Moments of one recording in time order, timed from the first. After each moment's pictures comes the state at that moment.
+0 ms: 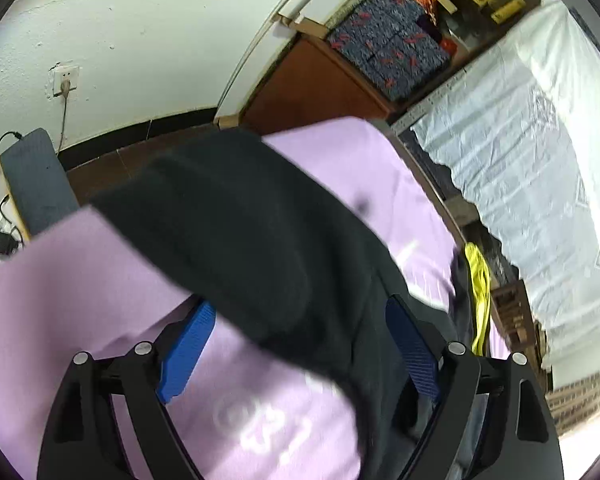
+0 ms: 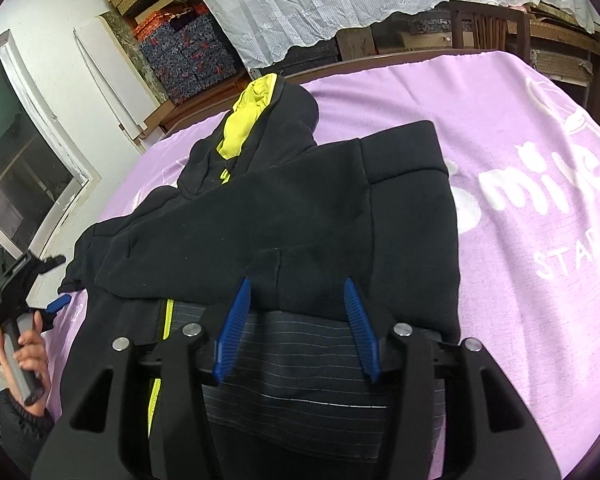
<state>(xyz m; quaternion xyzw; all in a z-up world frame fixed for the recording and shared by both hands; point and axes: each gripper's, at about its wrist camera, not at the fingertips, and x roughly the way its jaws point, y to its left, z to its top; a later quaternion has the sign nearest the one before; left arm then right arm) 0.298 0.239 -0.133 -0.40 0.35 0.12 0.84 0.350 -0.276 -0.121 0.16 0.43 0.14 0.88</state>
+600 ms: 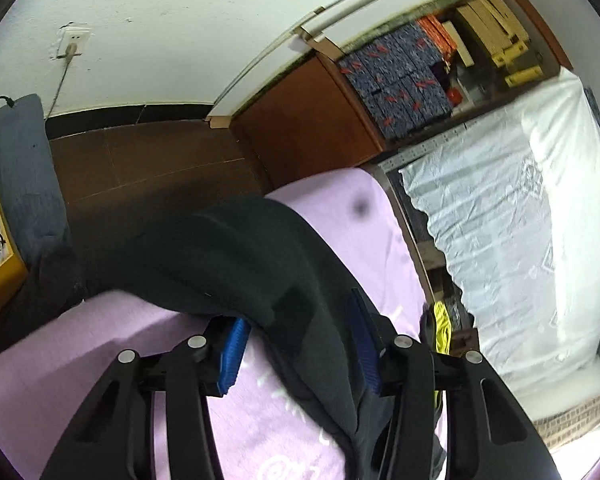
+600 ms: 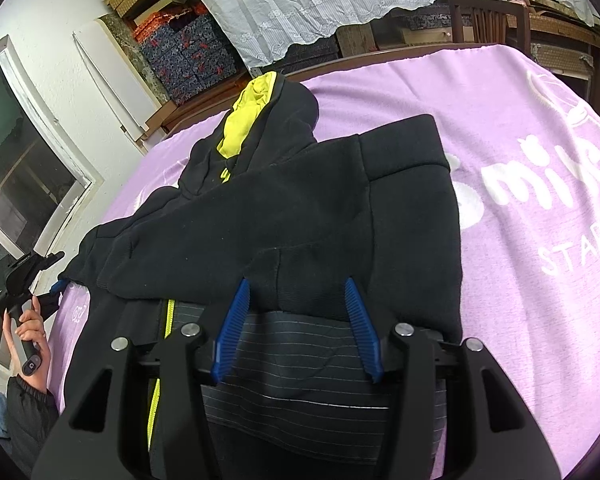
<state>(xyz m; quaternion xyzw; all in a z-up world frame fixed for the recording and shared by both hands) 0.283 0.313 -0.144 -0.50 0.30 0.10 0.81 0.350 -0.277 -0.121 0.16 0.43 0.14 0.87</state>
